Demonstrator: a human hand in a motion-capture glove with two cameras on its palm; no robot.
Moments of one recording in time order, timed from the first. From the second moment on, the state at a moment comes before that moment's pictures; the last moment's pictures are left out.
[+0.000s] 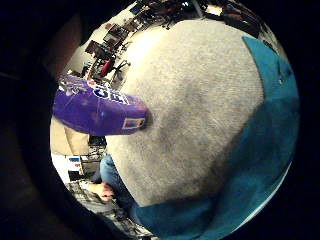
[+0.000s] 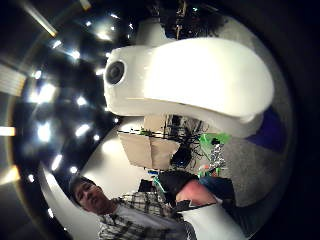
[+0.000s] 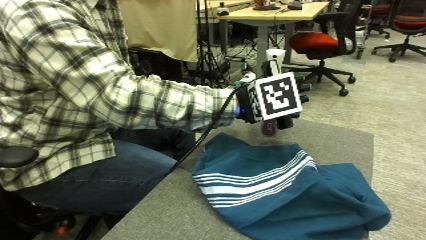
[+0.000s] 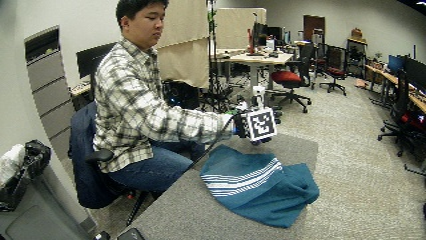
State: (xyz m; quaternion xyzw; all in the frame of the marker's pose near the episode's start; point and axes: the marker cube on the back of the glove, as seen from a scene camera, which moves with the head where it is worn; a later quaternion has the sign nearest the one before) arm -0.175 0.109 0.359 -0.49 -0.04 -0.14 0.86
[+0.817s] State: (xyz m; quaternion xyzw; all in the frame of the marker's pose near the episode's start) arm -0.159 0.077 0.053 -0.36 0.41 -0.20 0.81
